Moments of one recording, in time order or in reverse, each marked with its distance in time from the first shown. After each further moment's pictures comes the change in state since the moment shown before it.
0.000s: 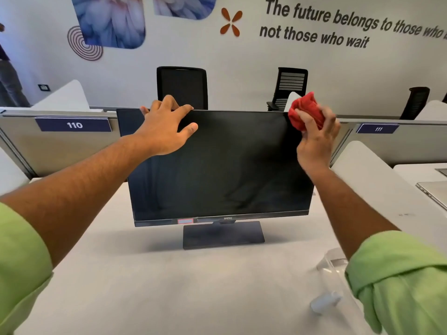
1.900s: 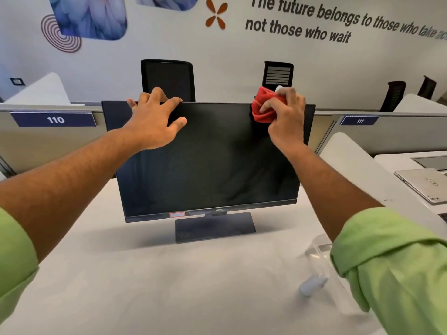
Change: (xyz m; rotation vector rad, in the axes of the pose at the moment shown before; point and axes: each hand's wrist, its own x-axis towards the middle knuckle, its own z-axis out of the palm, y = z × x) left_hand 0.001 -0.005 0.006 0.044 0.025 0.038; right_hand 0.022 -0.052 -0.003 0.055 -0.128 -0.103
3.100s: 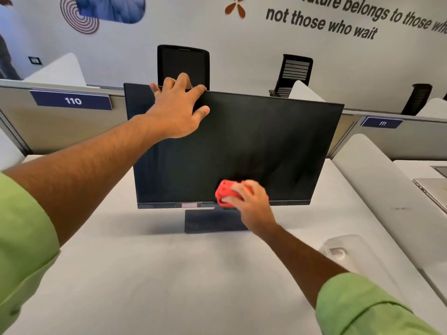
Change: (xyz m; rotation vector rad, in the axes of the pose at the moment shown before) left_hand 0.003 0.004 0.003 0.010 0.005 0.005; right_hand -0.218 -0.047 0.071 -0.005 -0.258 -0.445
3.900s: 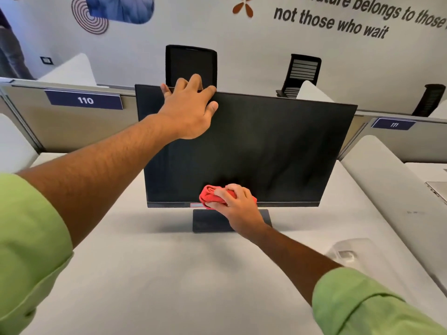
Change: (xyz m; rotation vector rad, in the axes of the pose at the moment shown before) left_hand -0.002 -0.001 -0.002 0.010 -0.013 0.010; right_hand 0.020 -0.043 0.020 -0.021 -0.116 -0.212
